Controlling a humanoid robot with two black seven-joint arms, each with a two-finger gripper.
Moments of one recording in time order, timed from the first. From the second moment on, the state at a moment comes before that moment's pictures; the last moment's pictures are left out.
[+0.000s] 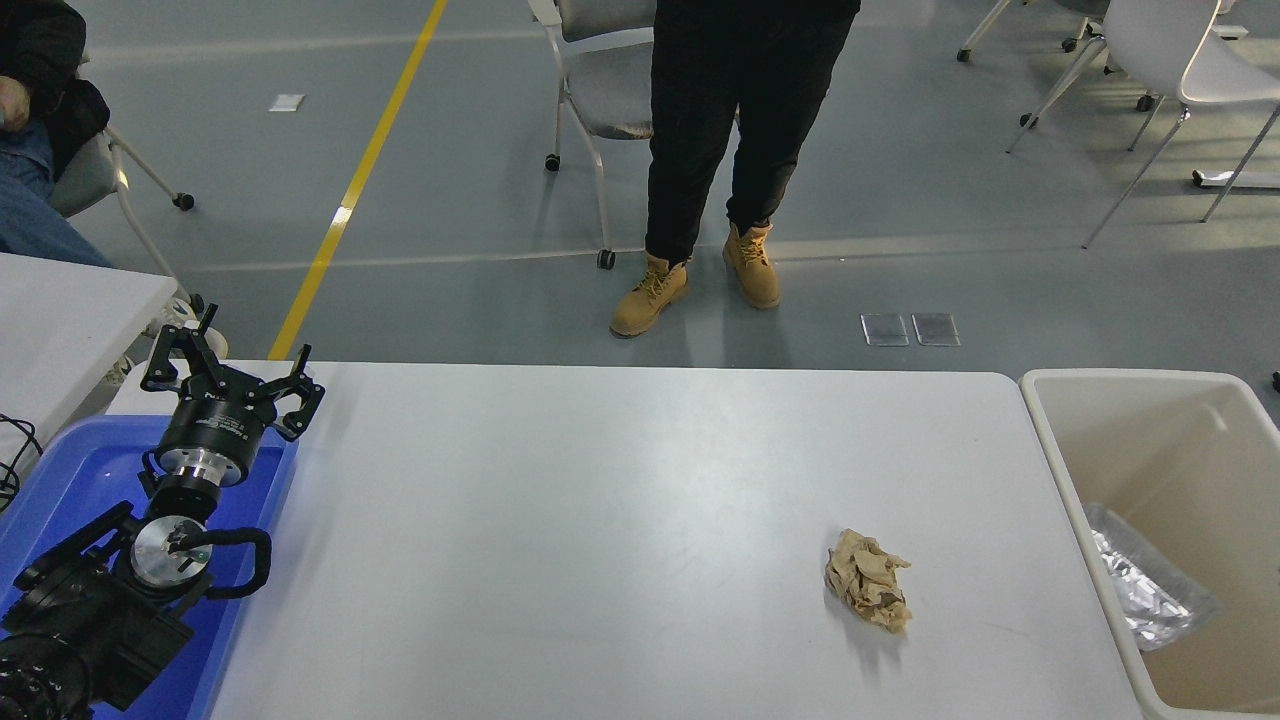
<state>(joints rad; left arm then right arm) -0.55 0.37 -0.86 -0.44 -0.20 -0.59 -0.43 0.52 -0.45 0.13 -0.02 -0.28 0.04 0.13</state>
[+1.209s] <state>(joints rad) -0.55 0.37 -0.86 -0.44 -0.20 -0.59 -0.43 1.01 -0.67 0.29 0.23 -0.13 0.04 0.13</state>
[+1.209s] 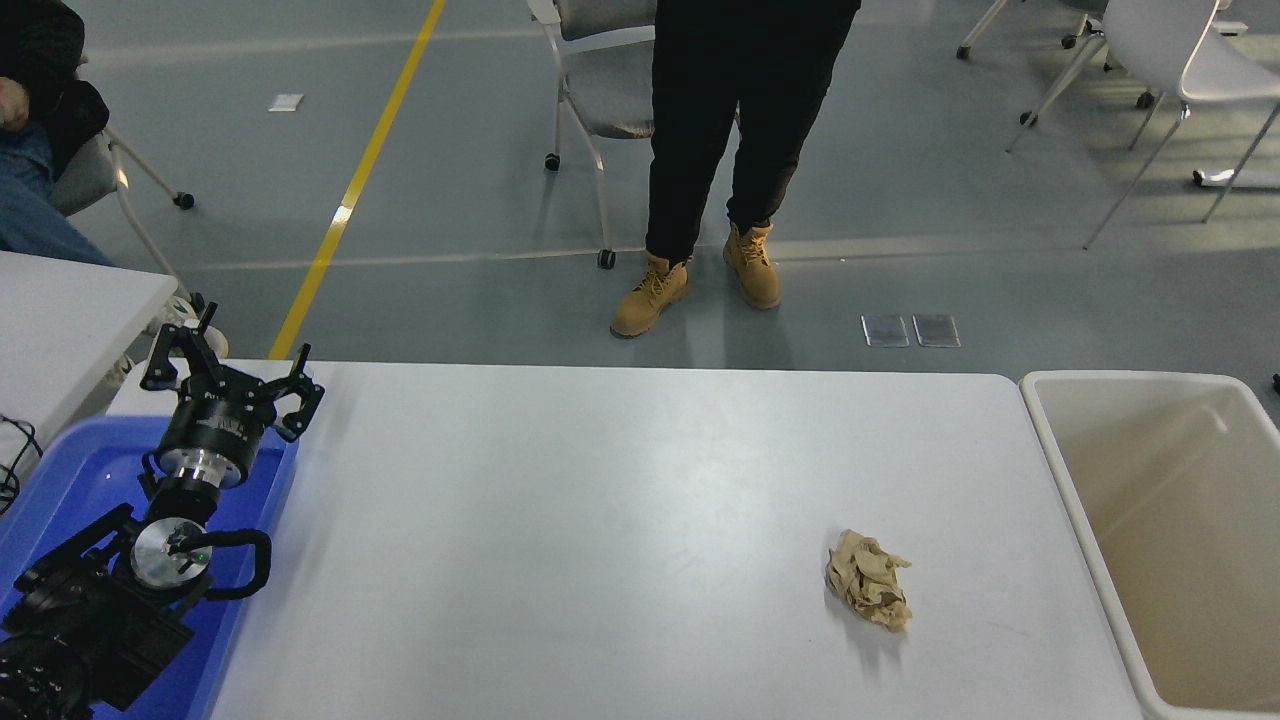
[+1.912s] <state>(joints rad) -0.55 0.37 -0.86 -0.44 -0.20 -0.59 -0.43 1.10 -0.67 0.62 0.58 0.05 0.06 0.17</state>
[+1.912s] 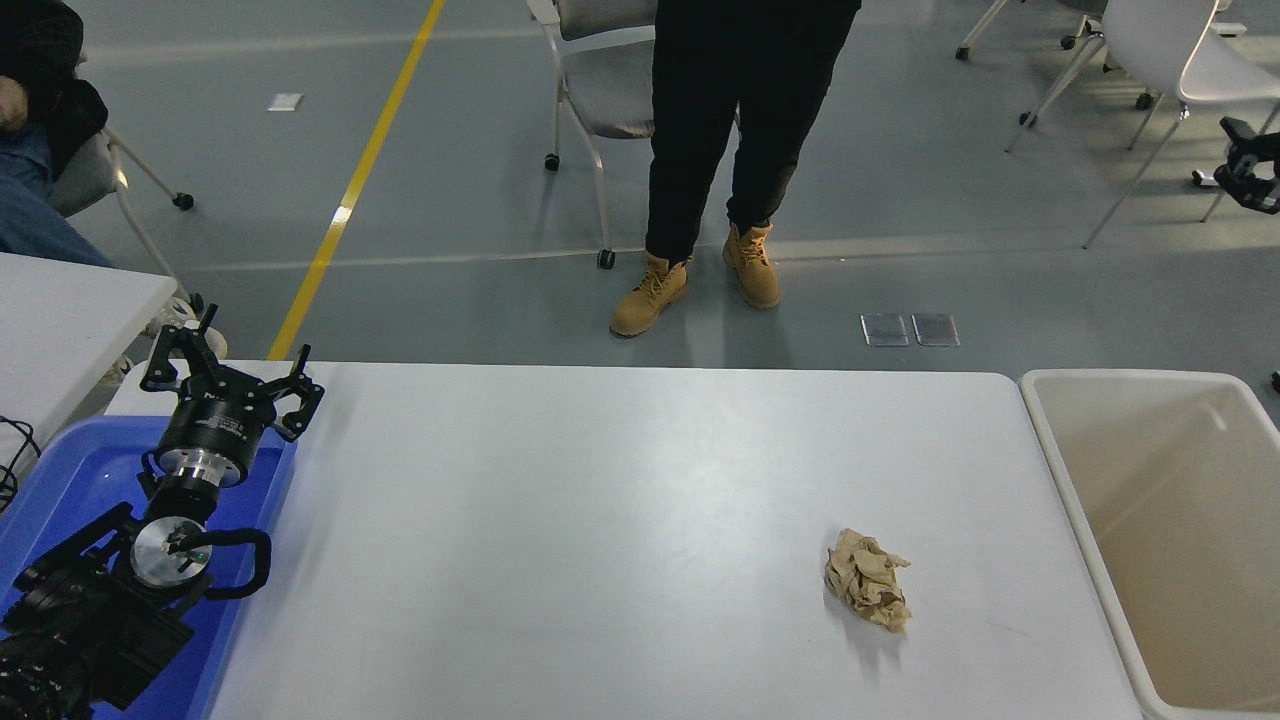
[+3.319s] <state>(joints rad) -0.55 0.37 -0.86 -0.44 -0.20 -0.59 -0.43 0.69 -0.44 0.87 0.67 0.06 0.13 0.33</state>
